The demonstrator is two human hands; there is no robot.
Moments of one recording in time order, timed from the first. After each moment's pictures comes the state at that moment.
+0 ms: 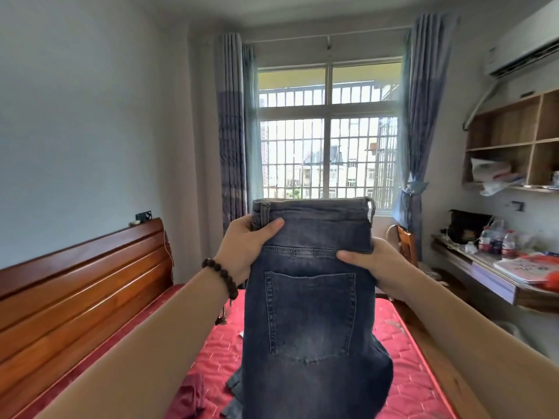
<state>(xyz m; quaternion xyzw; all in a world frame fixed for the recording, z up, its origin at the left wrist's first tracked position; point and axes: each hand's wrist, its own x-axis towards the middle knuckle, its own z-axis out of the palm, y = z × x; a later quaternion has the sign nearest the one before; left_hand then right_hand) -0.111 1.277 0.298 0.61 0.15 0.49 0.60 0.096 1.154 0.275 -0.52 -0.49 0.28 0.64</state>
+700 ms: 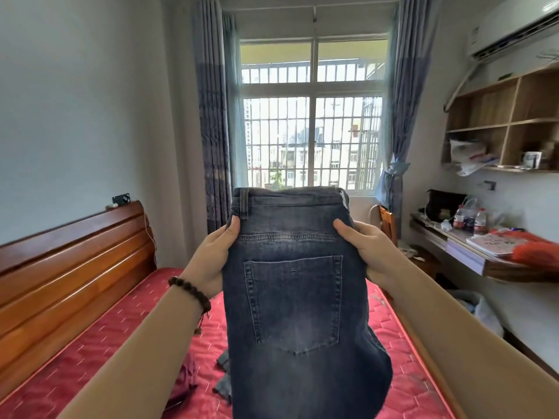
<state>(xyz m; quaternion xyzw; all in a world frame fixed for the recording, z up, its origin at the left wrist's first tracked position) -0.149 1.305 0.248 0.52 0.15 0.39 0.74 0.071 1.163 0.256 -0.47 -0.41 0.34 0.70</state>
